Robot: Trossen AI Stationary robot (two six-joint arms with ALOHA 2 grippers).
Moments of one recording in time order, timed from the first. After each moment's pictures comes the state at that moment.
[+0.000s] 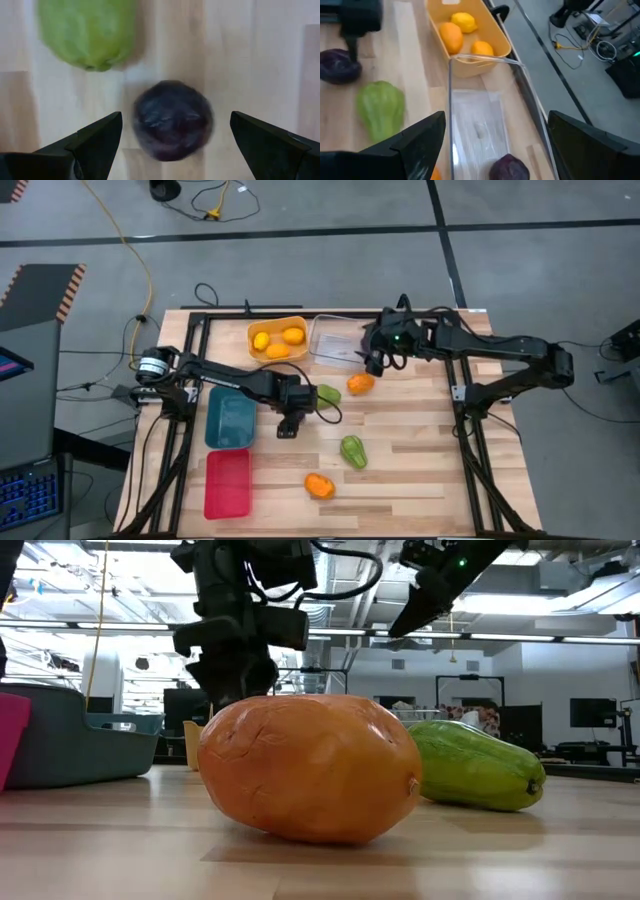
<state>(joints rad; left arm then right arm) -0.04 1.77 1.22 -0.74 -0.07 -0.01 -0.24 1.27 1.08 -0.45 0.26 -0.22</state>
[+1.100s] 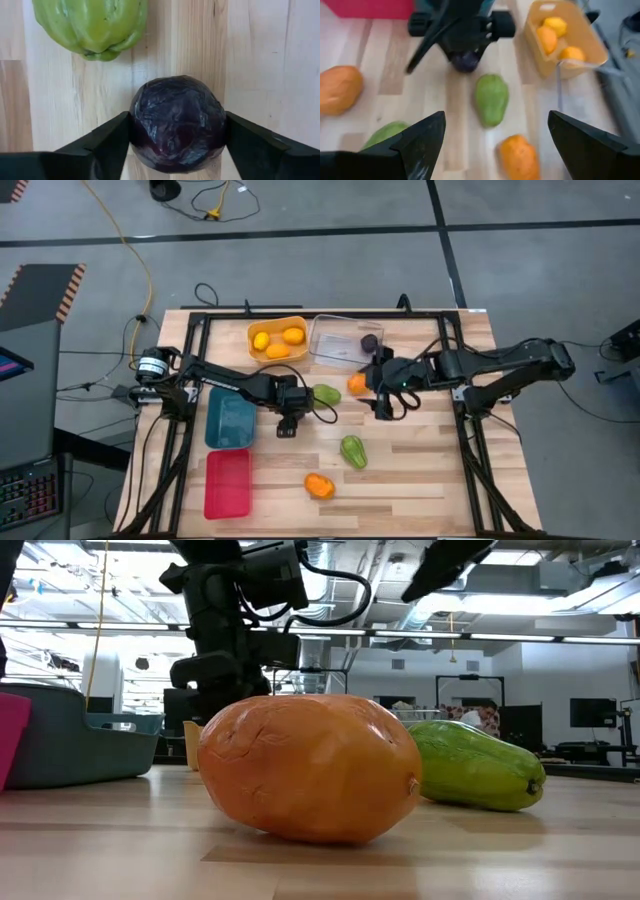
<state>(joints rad) -0.03 1.77 1.11 -0.61 -0.11 -0.04 0.13 1.27 1.15 -0.64 0.26 0.01</state>
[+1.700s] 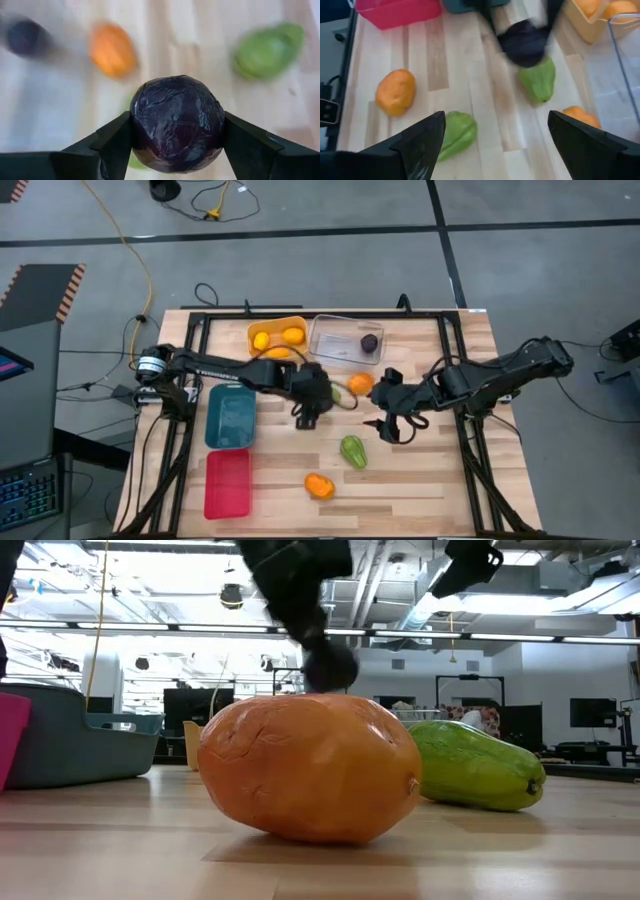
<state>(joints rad) 0.00 1.76 1.43 -0.62 -0.08 0.11 0.30 1.27 1.15 -0.71 0.26 0.38</state>
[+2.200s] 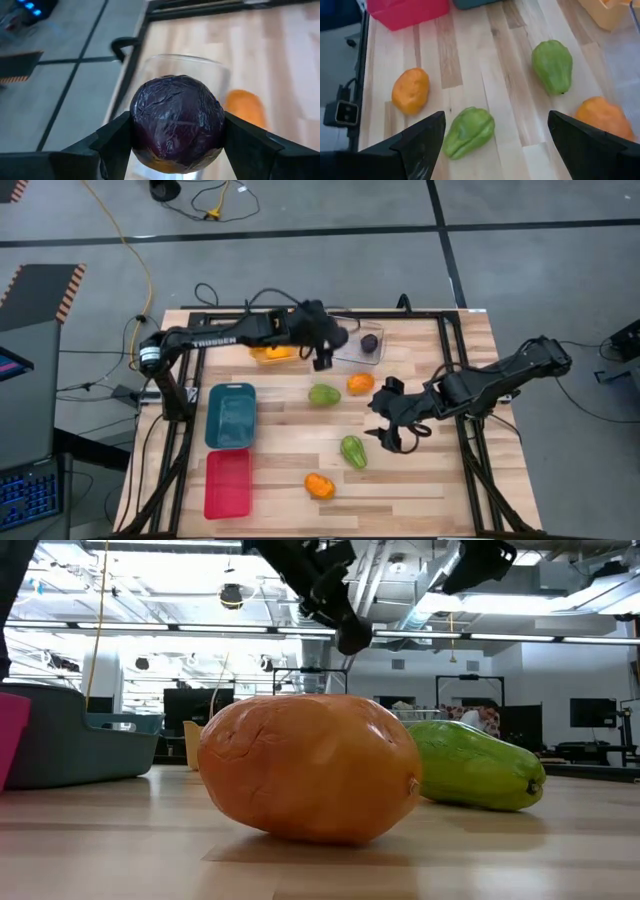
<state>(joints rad) 0.29 1.77 1.59 -0.47 -0.14 0.27 0.35 1.30 1.15 -0.70 0.26 0.49</state>
